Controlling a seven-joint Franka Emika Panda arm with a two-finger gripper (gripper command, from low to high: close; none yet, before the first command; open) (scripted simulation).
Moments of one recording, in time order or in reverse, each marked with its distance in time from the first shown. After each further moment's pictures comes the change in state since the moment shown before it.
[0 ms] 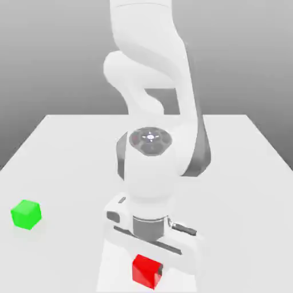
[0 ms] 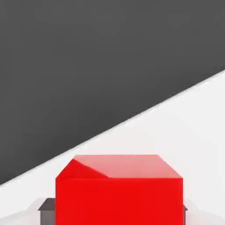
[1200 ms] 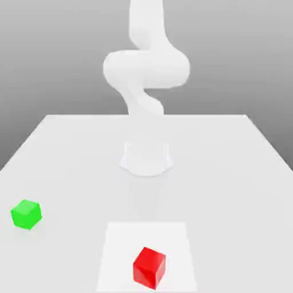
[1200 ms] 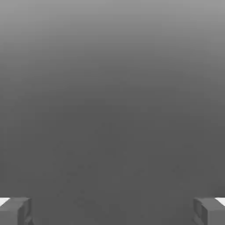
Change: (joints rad) arm 0.072 -1.083 -0.064 0.170 0.110 -0.526 -0.512
